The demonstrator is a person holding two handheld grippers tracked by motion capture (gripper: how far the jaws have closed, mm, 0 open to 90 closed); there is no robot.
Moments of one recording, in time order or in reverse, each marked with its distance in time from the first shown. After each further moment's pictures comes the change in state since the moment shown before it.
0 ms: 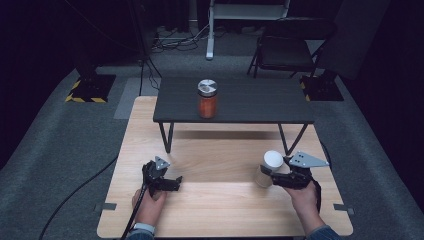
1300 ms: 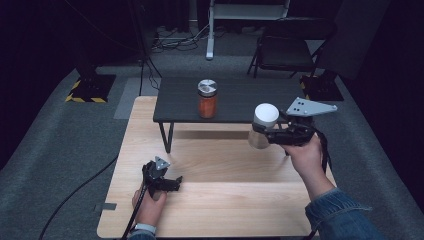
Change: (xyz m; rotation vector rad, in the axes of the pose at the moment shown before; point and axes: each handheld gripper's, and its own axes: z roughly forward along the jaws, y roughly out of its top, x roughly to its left) left arm -0.001 0.000 0.000 0.001 0.003 -0.002; right arm 0.013 0.174 -0.008 -0.037 0.049 -0.145
